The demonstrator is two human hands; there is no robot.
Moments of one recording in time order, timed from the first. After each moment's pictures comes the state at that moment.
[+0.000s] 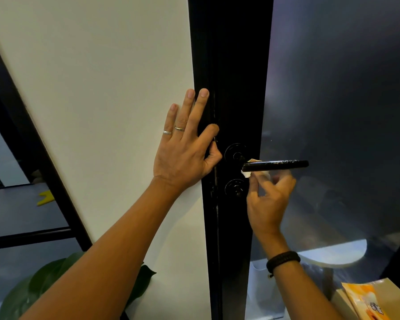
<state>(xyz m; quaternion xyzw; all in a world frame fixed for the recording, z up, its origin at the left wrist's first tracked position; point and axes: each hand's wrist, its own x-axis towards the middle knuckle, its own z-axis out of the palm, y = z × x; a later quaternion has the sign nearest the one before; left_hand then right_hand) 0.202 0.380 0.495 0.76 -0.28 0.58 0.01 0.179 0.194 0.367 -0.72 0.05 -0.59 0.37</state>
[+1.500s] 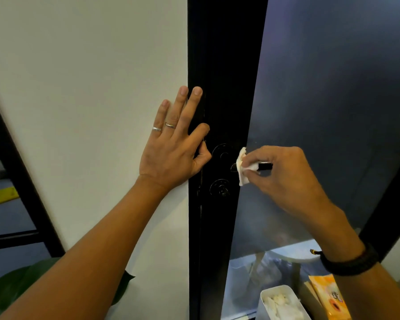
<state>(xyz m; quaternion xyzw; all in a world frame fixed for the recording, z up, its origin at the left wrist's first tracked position) 0.202 0.383 0.494 0.75 -0.30 0.59 0.01 0.097 0.151 0.494 -0.89 -0.14 -0.35 0.26</state>
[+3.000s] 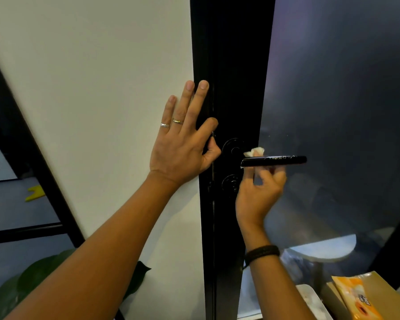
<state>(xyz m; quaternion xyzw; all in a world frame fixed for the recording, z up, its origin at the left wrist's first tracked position) 0.201 0.380 0.495 0.75 -0.29 0.59 0.01 0.176 0.230 0.397 -0.56 0.07 -0.59 0.58</state>
